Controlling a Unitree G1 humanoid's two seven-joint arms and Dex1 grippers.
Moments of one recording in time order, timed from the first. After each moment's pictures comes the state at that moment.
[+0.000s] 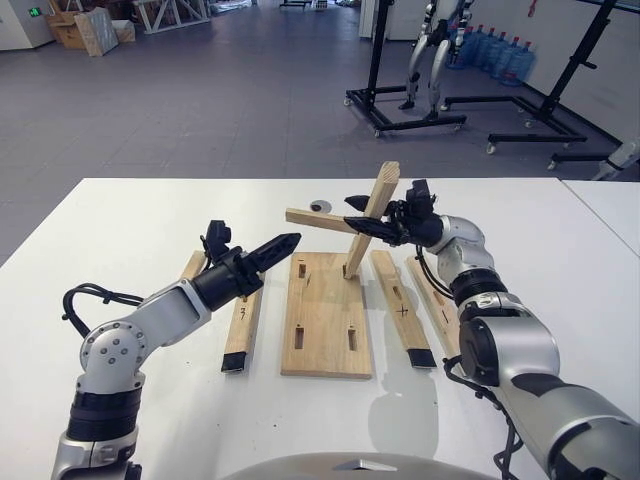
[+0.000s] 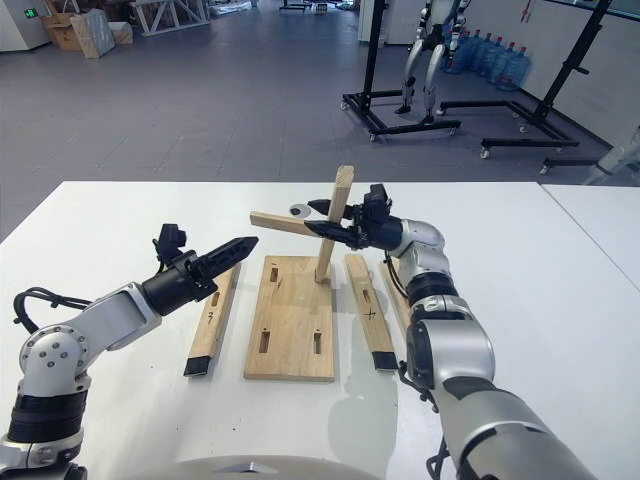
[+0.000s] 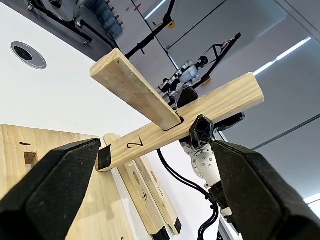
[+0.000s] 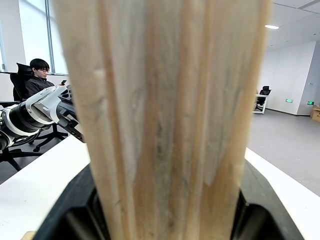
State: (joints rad) left arm -0.15 0.43 0.10 -0.33 -1.56 0.88 0.03; right arm -0.87 -0.26 -0.15 1.08 0.42 -0.22 1.61
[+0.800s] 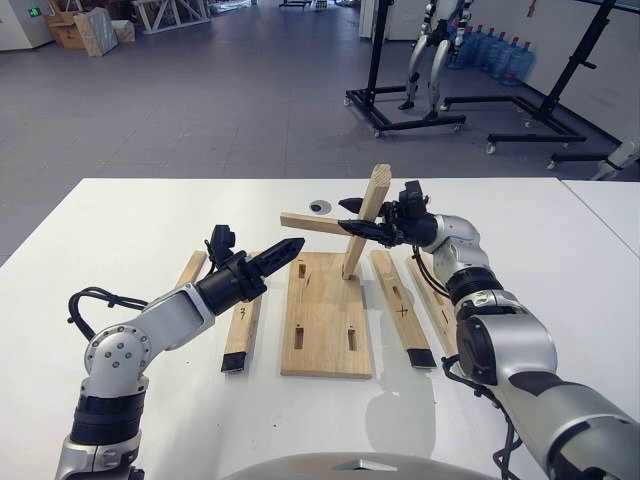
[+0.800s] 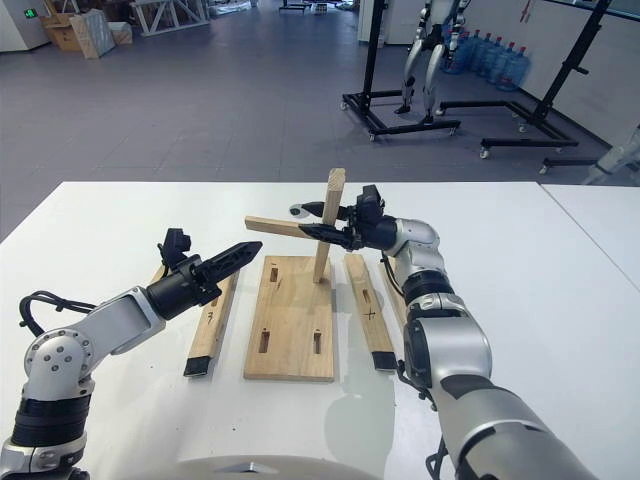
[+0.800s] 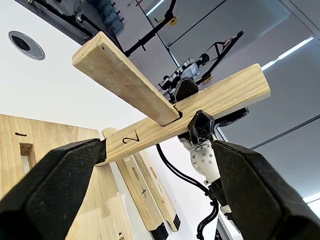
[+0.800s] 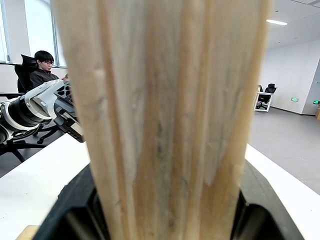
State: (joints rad) left arm -0.13 0.42 0.09 -0.34 -1.56 0.88 0.04; right arm -0.89 -0.26 -0.12 1.09 0.41 -0.25 1.61
